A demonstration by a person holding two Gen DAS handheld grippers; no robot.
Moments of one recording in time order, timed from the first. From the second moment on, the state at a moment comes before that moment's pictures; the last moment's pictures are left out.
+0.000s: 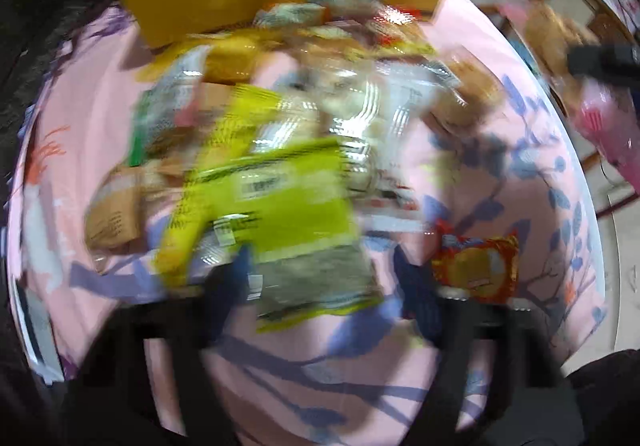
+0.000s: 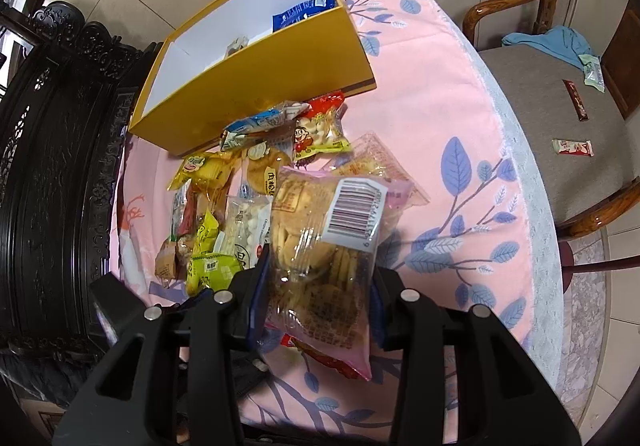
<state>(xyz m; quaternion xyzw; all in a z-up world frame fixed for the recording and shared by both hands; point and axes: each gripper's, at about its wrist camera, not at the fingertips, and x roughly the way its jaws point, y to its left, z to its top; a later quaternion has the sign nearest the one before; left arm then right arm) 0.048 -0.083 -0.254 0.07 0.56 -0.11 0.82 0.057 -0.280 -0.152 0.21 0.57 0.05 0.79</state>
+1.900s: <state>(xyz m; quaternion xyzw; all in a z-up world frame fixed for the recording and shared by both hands) 0.028 -0.070 -0.164 0.08 0.46 -0.06 0.88 0.058 -0.276 -0.149 0.21 0.57 0.09 0.79</state>
